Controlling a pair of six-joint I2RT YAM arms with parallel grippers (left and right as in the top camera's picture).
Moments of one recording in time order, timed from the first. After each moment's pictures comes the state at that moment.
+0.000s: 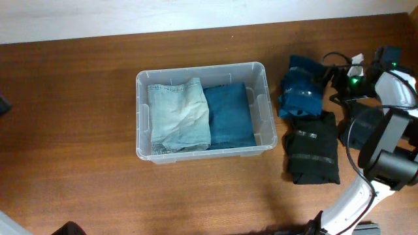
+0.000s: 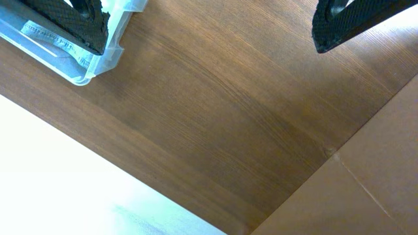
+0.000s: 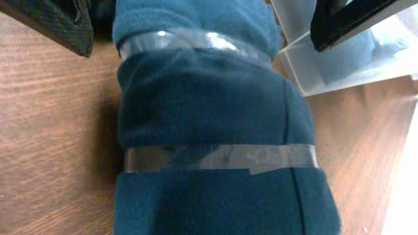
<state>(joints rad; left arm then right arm) 0.56 1.62 2.53 -1.69 0.07 -0.11 -0.48 2.08 1.57 -0.83 -0.64 0.12</state>
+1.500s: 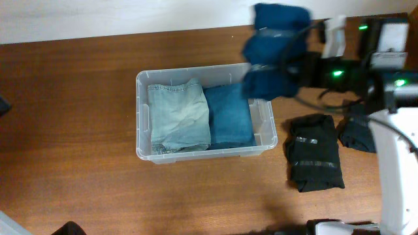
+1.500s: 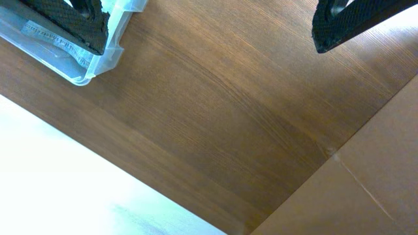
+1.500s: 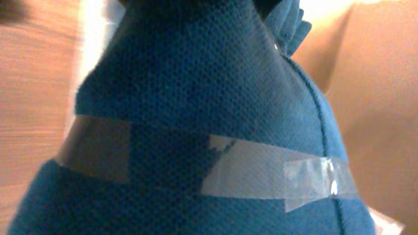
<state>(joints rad) 0.56 1.62 2.53 -1.69 0.07 -0.11 -0.05 1.44 1.67 -1.04 -0.71 0.22</state>
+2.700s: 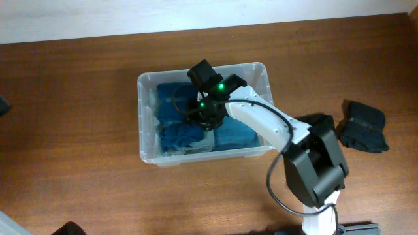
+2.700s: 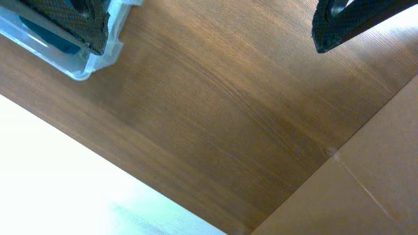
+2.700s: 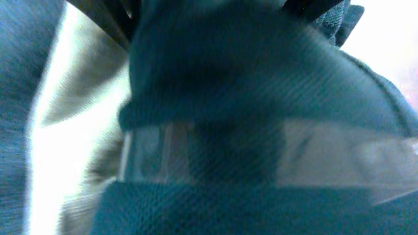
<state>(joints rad) 0.56 1.62 2.53 -1.69 0.07 -0.11 0.58 2.01 1.62 -0.86 -0.31 0.73</state>
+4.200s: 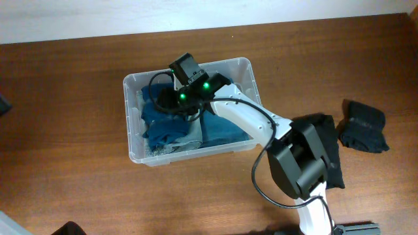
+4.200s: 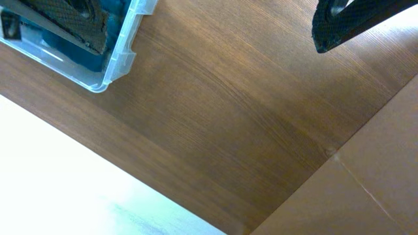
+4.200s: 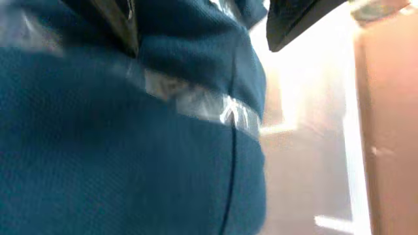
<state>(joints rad) 0.56 1.62 2.53 -1.69 0.07 -0.11 0.62 2.12 1.79 -0.66 -0.39 0.64</state>
